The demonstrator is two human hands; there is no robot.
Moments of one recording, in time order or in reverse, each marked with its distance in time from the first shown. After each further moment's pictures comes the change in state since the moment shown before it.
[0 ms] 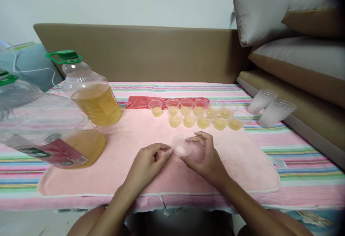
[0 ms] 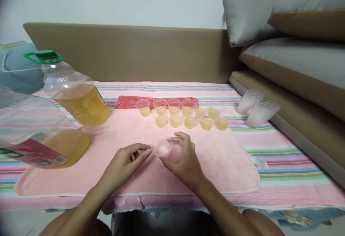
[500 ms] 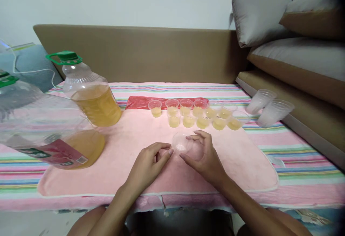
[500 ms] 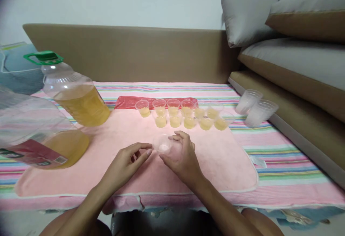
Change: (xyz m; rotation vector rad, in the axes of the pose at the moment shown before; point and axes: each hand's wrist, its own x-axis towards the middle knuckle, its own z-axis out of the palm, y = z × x) left_hand 0.001 0.001 0.004 0.039 0.002 0.003; right_hand 0.003 0.002 0.002 0.002 0.030 0.014
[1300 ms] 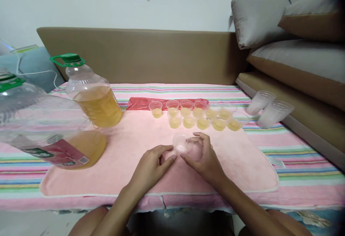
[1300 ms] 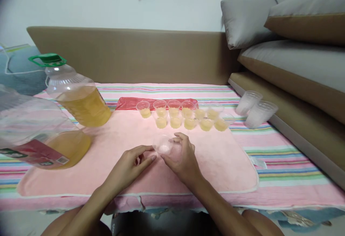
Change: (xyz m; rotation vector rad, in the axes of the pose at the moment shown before) left_hand -0.002 -0.005 0.008 0.035 -0.039 0.042; right_hand -0.001 0.004 0.003 -0.058 -0.001 0.028
